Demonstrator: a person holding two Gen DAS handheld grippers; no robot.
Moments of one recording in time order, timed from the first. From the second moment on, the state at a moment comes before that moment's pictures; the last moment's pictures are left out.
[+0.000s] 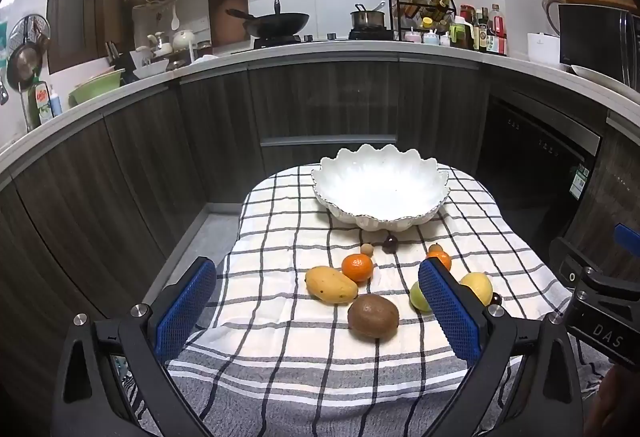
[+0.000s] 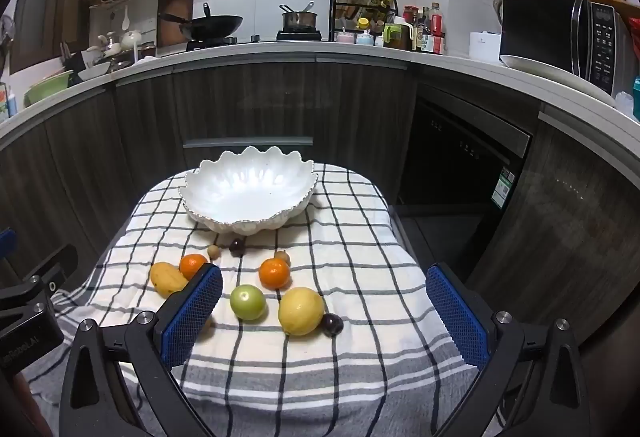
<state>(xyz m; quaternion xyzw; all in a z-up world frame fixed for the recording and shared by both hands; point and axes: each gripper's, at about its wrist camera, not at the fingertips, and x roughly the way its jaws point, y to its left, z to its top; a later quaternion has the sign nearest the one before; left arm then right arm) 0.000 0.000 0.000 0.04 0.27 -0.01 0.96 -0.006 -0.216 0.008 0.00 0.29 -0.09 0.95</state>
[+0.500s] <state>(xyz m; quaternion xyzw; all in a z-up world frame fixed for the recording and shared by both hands) 0.002 -0.001 -0.001 0.04 0.28 -0.02 0.96 -0.007 -0.215 0.009 0.01 0.29 -0.09 0.95</state>
